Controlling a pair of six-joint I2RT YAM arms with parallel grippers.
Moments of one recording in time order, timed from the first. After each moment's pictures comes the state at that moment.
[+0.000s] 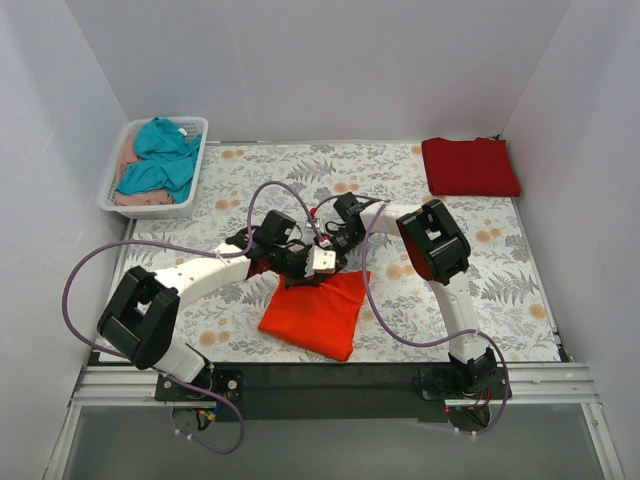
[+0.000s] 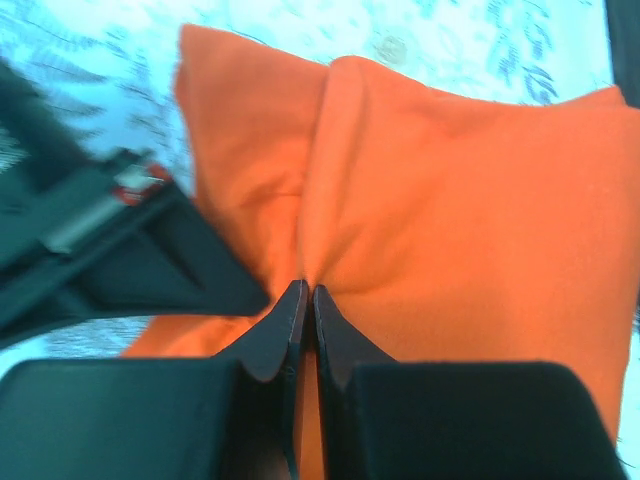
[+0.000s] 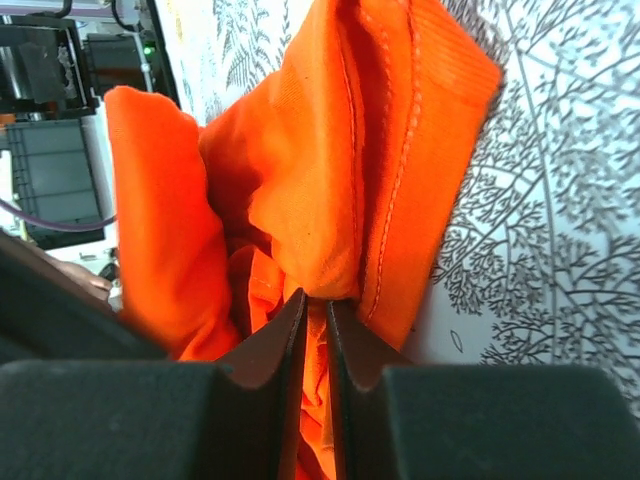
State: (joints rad) left arm -0.64 1.50 0.87 -0.34 0.71 0.83; right arm 0.60 2.30 1.53 -0.63 -1.12 -0.06
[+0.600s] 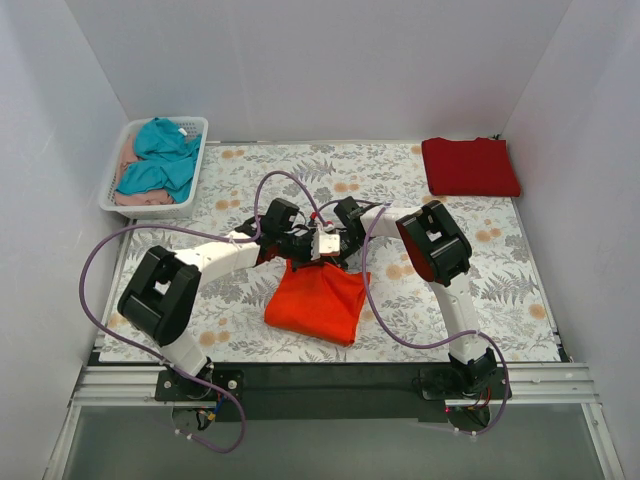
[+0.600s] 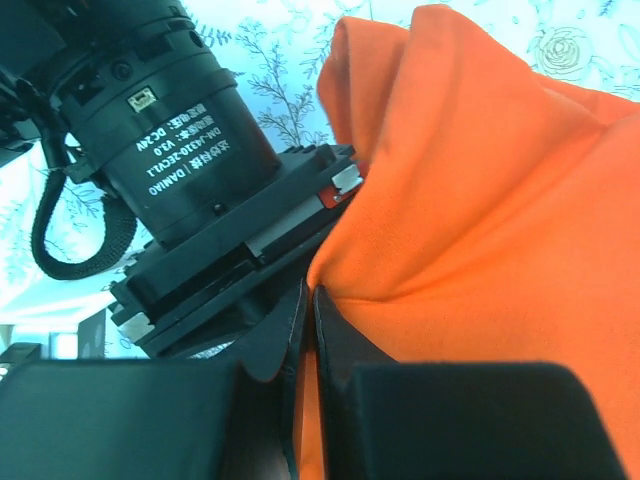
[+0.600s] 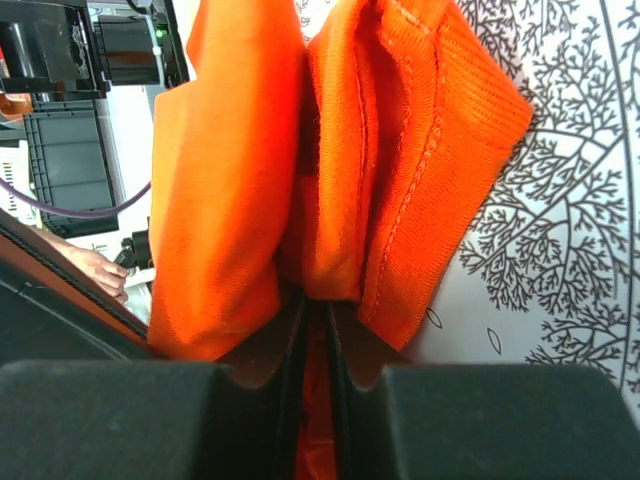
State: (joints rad) left arm -0.59 1.65 0.97 -0.19 0.65 0.83; right arm 0.61 2.28 1.47 -0.59 -1.15 -0.05
